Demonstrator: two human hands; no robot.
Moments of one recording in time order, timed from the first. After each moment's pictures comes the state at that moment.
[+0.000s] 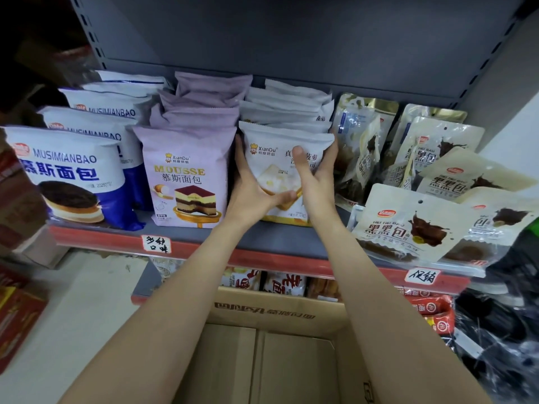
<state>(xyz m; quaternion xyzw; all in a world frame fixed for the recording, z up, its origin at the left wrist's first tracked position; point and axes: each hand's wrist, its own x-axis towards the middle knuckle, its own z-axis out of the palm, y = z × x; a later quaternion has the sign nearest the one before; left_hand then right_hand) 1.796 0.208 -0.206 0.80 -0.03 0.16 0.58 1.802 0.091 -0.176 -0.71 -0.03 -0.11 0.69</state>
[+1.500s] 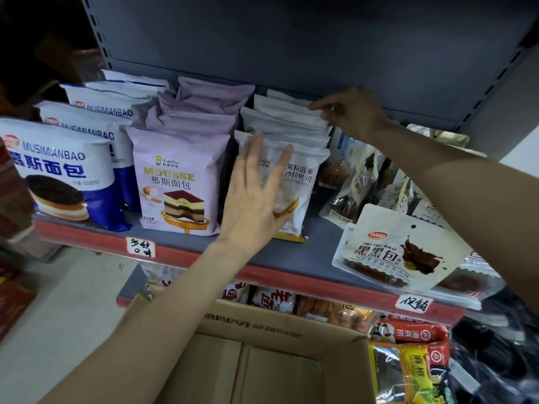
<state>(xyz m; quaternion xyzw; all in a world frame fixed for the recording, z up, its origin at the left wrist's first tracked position) 1.769 0.186 -0.182 0.92 -0.09 0.35 0.12 1.933 0.018 -0.075 -0.93 -0.27 -0.12 0.21</state>
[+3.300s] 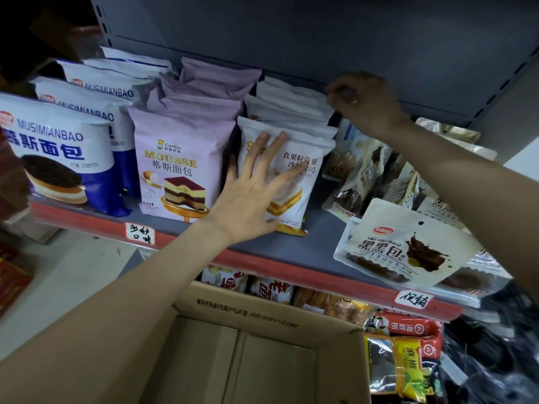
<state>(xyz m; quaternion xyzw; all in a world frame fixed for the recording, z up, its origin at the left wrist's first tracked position) 1.769 0.209 -0.183 0.96 -0.18 0.22 0.05 1.917 0.021 -0.074 -0.93 -0.27 -0.15 0.22</state>
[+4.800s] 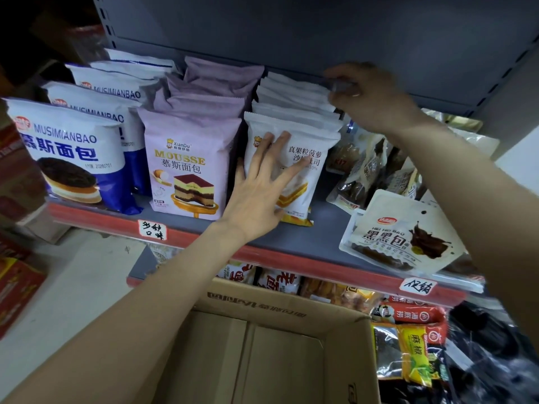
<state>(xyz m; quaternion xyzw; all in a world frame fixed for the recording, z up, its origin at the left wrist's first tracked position) 1.770 0.205 -0.194 0.95 -0.16 0.24 0.10 1.857 0.040 -0.047 -0.94 -0.22 -0.09 0.26</state>
